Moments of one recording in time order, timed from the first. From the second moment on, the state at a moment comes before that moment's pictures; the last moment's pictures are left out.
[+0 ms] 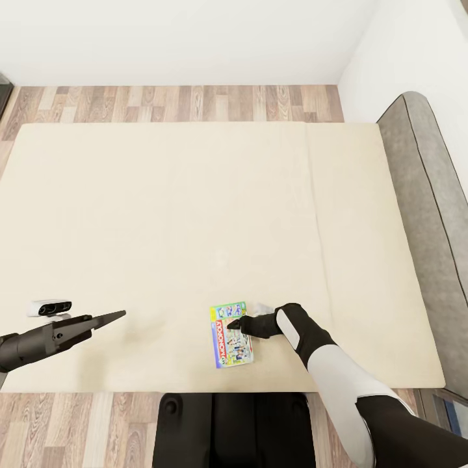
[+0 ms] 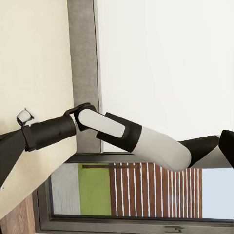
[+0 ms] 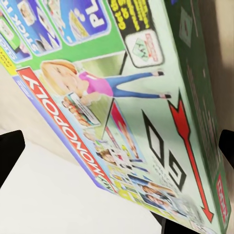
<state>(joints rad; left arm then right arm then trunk) -0.39 0.42 0.31 -1.39 0.49 0.93 -1.57 -0.93 0.17 0.01 -0.45 -0.21 0.78 0.33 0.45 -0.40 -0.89</state>
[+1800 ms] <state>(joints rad) -0.39 0.42 0.31 -1.39 0.49 0.93 -1.57 -0.93 0.17 0.01 -0.45 -0.21 0.78 0.33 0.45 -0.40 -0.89</state>
